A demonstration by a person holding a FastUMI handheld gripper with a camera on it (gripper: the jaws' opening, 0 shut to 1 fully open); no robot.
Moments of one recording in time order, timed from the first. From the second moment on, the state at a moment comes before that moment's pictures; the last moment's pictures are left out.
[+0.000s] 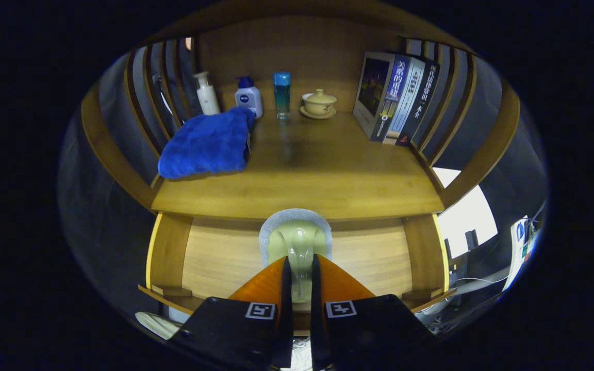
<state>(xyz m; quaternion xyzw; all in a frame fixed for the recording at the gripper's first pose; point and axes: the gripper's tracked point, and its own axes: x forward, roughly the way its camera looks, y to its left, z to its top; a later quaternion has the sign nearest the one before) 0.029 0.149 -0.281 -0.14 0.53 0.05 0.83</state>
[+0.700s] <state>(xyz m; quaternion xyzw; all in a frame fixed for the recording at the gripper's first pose) 0.100 0.179 -0.263 -0.15 0.52 0.04 0.84</state>
